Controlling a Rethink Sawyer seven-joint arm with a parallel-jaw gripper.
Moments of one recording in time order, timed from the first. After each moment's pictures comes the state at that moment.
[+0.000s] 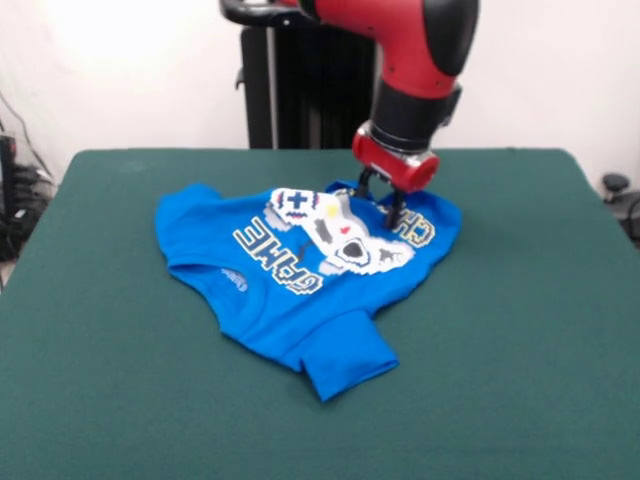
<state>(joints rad) 0.08 -0.43 -0.21 2.02 0.28 0.01 2.28</state>
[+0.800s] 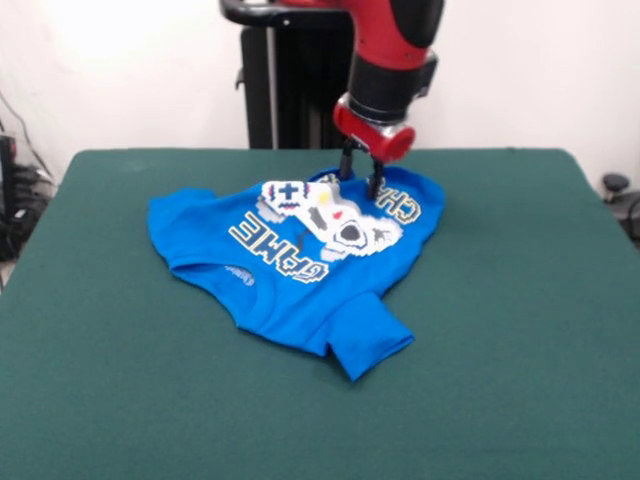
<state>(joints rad) -0.02 -0.50 -0.18 2.13 0.23 0.00 2.28</state>
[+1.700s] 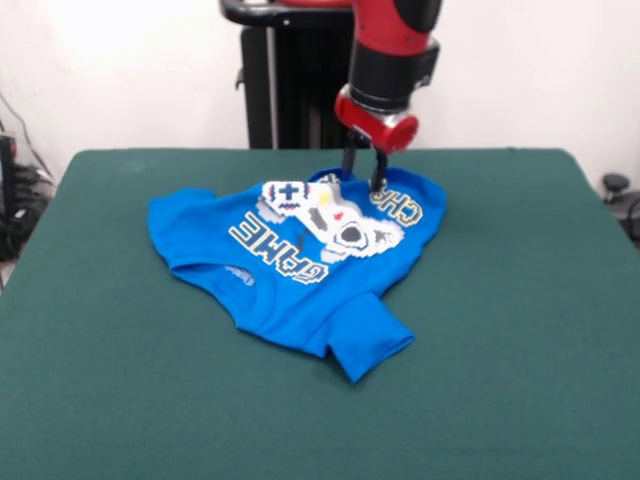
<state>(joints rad) -0.04 -0.56 -0.16 2.16 0.23 -0.01 2.28</state>
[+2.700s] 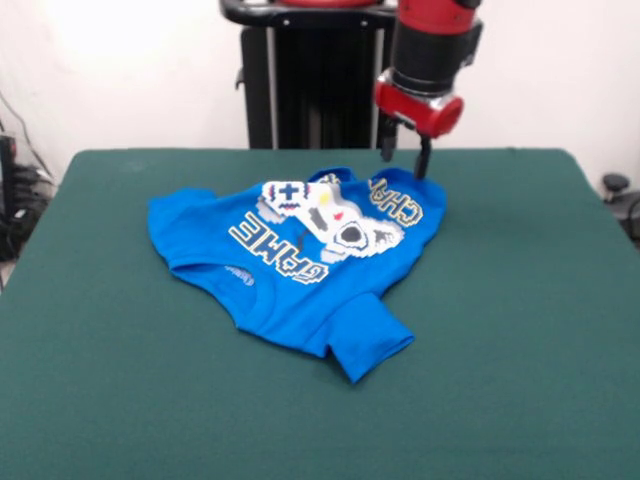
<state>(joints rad) 0.03 -0.62 -0.13 2.16 0.25 0.08 2.28</state>
